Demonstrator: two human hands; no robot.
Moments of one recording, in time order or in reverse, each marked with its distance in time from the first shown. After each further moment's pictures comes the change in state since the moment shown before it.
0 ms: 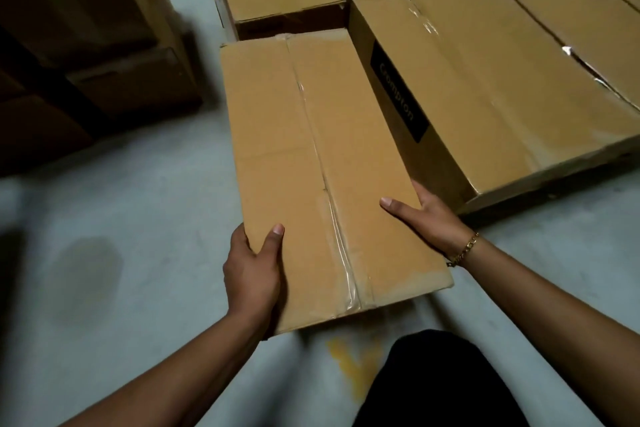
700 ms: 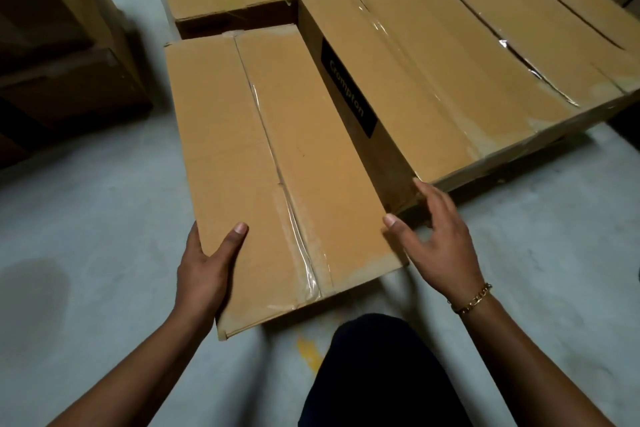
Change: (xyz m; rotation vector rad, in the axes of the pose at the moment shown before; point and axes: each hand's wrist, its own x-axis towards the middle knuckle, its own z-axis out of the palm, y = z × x) left_hand 0.015 -0.002 0.003 -0.016 -0.166 0.048; right_hand -0.079 0.024 -0.029 -0.327 0.441 -0.147
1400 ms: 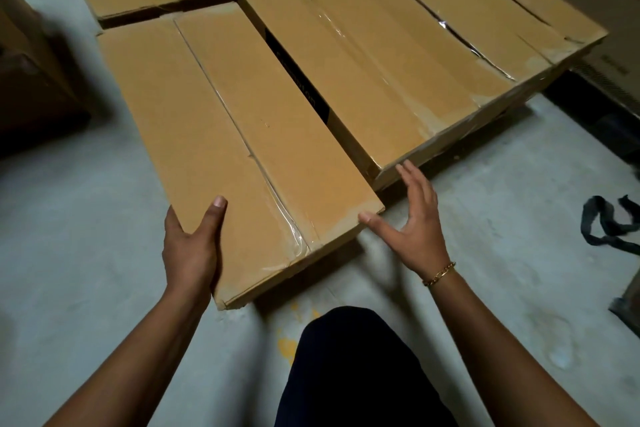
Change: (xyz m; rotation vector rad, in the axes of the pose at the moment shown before) left_hand 0.021 0.019 0.049 -0.066 0.048 0.010; right_hand 0.003 0.052 0.004 0.035 0.140 -0.020
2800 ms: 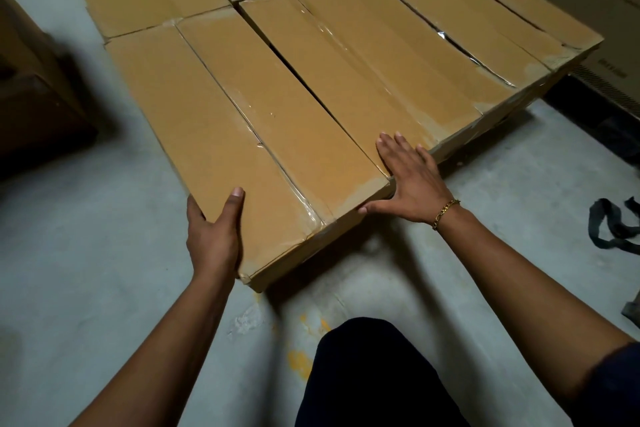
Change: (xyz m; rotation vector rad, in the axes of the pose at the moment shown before) left_hand 0.026 0.007 0.027 -0.050 0.003 0.042; right_hand 0.095 -0.003 -0.012 -0.695 -0.306 -0.234
